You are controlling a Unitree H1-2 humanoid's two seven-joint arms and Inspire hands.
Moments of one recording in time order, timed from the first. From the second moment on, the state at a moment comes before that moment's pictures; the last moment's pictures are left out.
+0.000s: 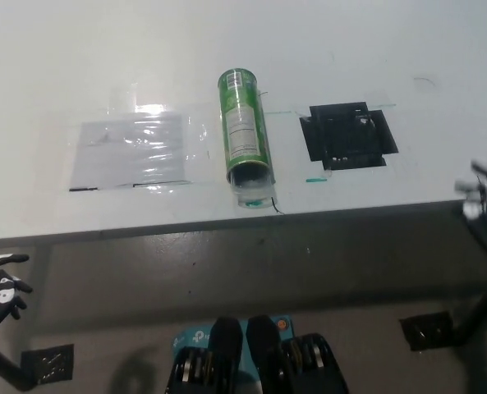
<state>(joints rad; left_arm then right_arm) -0.03 0.40 0.22 0.00 -0.19 0.17 -0.16 -0.34 -0.14 -0.15 -0.10 0.02 0.28 -0.05</state>
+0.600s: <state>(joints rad) -0.03 0.40 0.22 -0.01 -0.19 0.17 -0.16 -0.62 -0.23 0.20 0.02 -0.10 0.28 0.07</state>
